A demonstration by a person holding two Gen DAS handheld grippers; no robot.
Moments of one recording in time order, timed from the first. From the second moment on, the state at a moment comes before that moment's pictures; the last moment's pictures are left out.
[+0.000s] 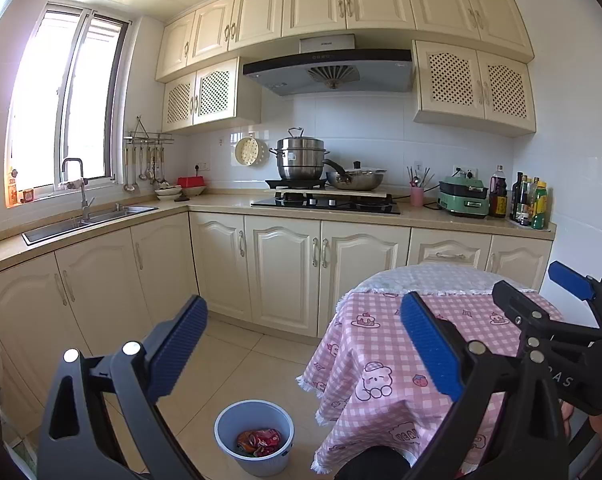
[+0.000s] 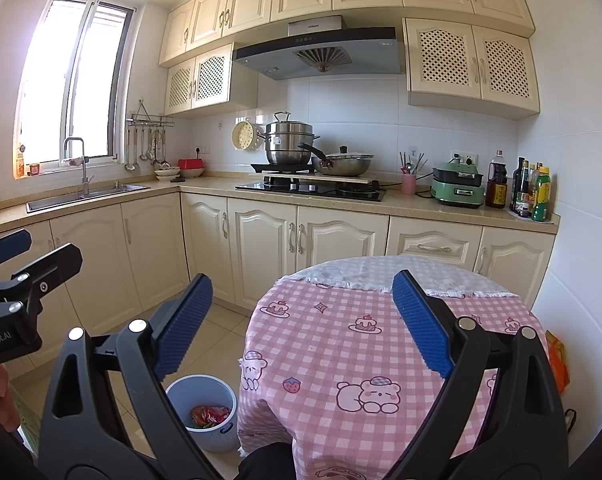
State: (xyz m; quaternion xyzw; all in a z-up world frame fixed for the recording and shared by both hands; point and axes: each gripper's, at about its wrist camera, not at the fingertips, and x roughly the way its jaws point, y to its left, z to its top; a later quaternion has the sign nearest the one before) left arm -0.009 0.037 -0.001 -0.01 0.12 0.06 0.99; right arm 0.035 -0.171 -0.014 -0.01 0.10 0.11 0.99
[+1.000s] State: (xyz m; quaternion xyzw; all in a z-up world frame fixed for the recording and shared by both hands) left arm -0.007 0.037 -0.005 -0.01 0.13 0.06 0.99; right arm 0.034 -0.173 -0.020 -0.01 0.11 0.11 0.99
